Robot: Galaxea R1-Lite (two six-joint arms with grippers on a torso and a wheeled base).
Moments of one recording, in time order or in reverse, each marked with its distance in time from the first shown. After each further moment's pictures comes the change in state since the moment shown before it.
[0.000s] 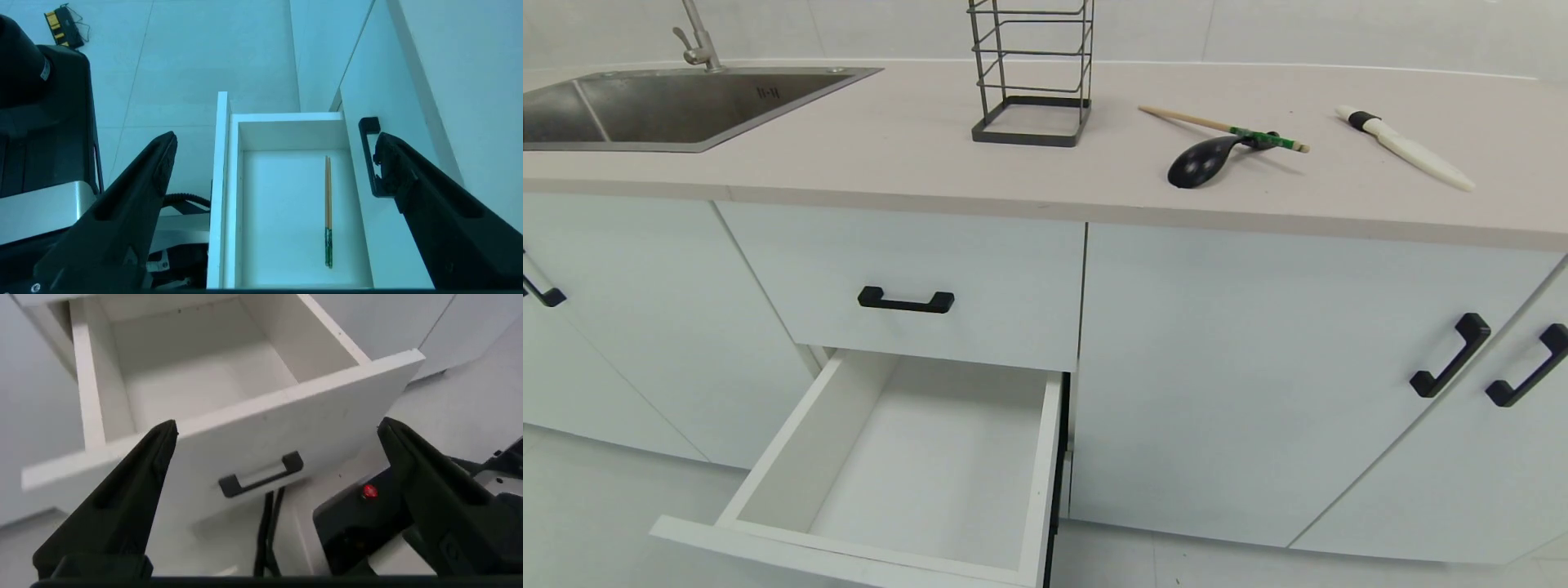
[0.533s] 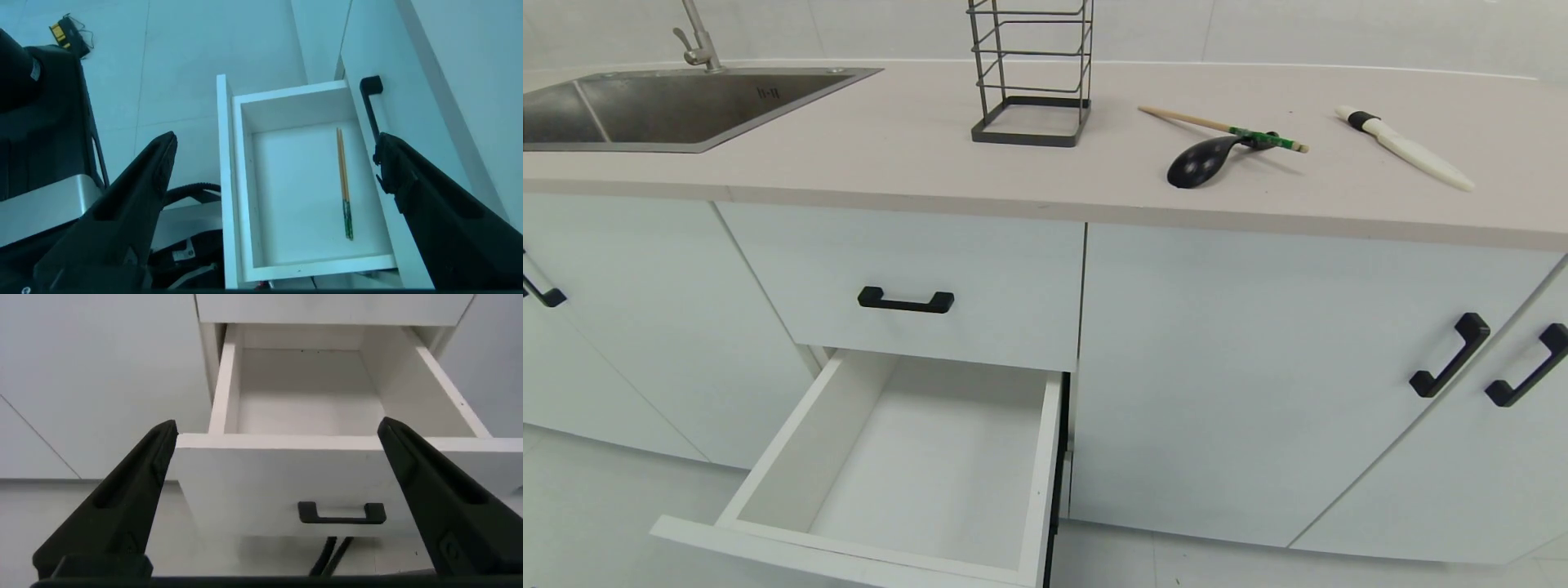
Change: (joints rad) left arm 0.123 -0.146 0.008 -0.027 0.227 -0.055; right arm 0.000 0.000 0.000 0.000 0.000 0.000
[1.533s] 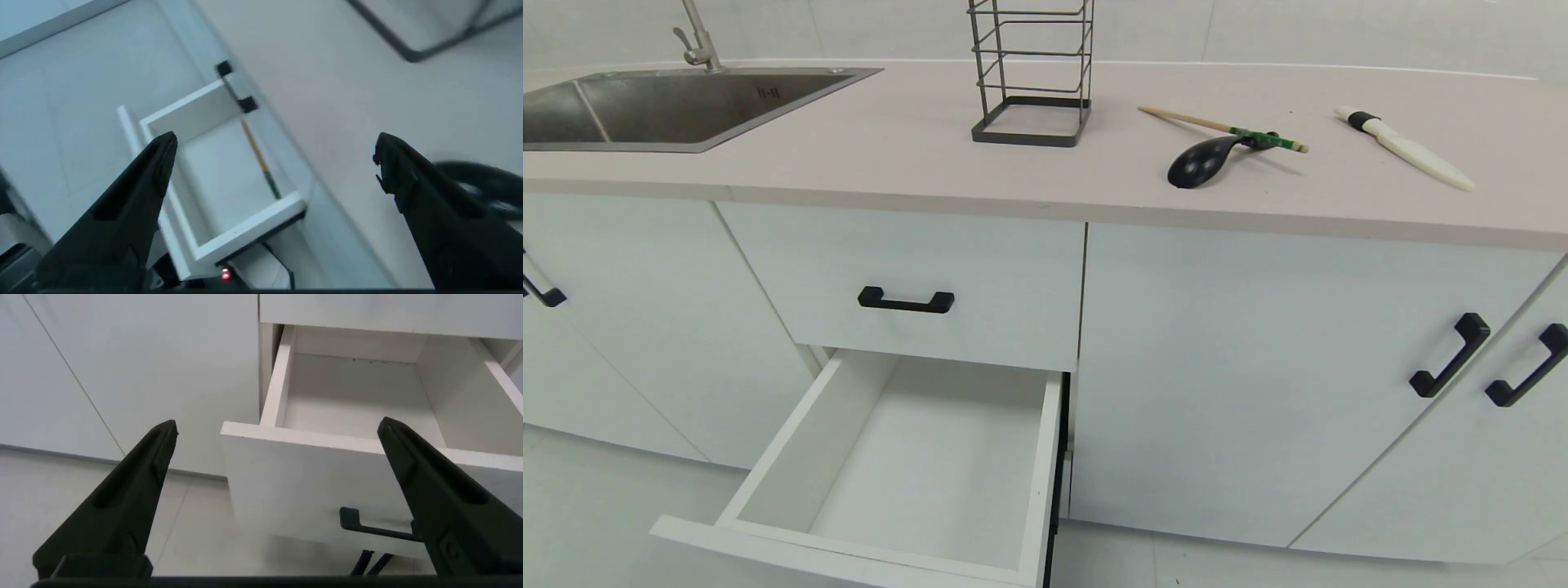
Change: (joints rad) left arm -0.055 -0.086 0.003 0.056 0.245 -0.008; right arm 0.000 0.001 0.000 0.000 0.000 0.000
